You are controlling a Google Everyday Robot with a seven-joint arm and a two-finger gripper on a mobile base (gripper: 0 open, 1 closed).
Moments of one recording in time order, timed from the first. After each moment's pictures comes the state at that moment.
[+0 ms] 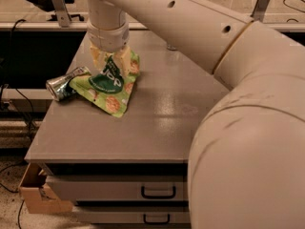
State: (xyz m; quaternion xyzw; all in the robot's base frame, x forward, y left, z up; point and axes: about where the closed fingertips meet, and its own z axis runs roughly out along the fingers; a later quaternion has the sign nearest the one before) arm 0.630 0.109 0.888 -0.98 0.16 -0.09 0.08
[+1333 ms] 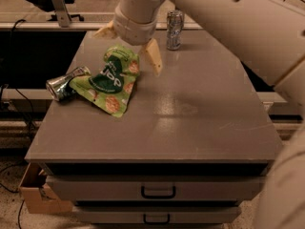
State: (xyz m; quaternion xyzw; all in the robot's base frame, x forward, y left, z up) arm 0.625 0.067 0.920 -0.96 0.20 -0.11 0.17
